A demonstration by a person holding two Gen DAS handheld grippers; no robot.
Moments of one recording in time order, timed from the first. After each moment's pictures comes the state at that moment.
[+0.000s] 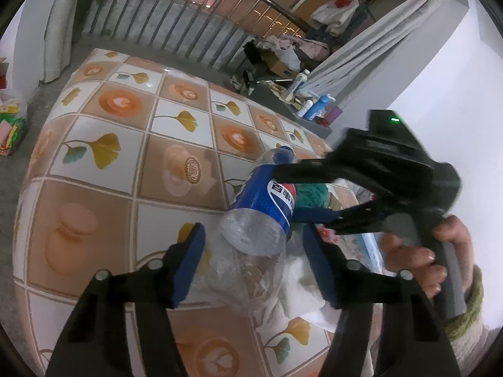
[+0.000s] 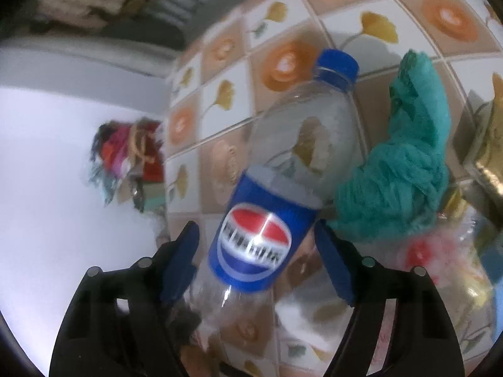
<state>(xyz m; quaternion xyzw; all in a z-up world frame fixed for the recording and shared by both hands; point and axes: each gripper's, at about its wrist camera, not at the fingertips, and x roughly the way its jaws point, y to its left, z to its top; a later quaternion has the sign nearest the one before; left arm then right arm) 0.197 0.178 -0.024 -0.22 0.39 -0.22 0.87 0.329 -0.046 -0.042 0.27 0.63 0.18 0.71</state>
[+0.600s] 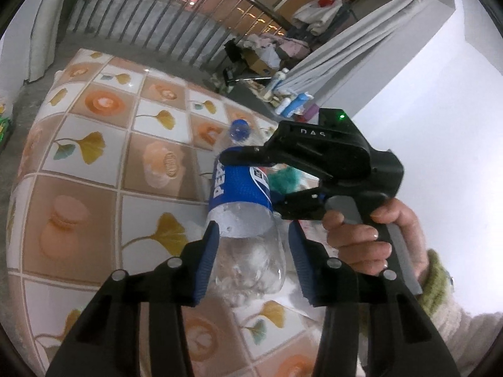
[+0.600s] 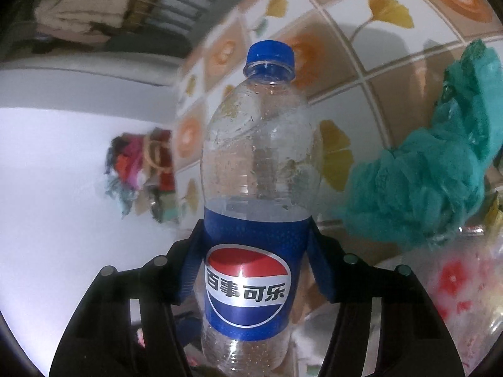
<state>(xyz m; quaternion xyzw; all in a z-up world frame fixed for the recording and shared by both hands) 0.171 0.180 -0.006 -0.23 0.38 -0.27 0.86 0.333 -0.053 -0.050 0.32 0.61 0.22 0.69</state>
